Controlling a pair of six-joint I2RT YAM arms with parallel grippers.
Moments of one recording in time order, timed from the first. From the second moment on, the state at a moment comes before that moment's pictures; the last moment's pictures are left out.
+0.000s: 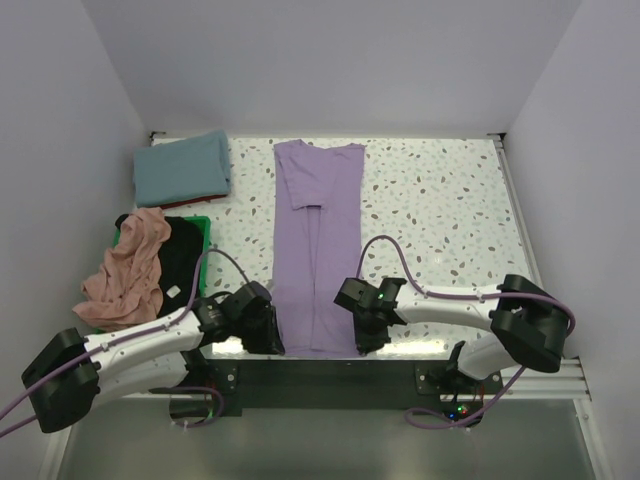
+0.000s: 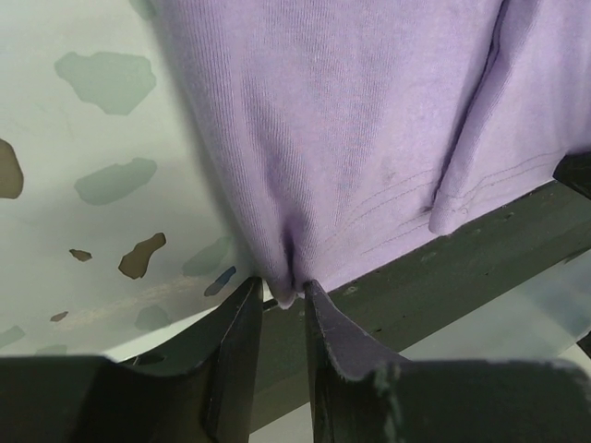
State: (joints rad) left arm -0.90 0.97 0.35 -0.49 0.17 -0.99; right arm 1.10 1.45 0.74 -0.72 0.00 1.06
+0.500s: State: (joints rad) left arm -0.90 0.95 0.36 -0.57 0.12 -1.01; right arm 1.09 1.47 0.75 -0.72 -0.02 1.04
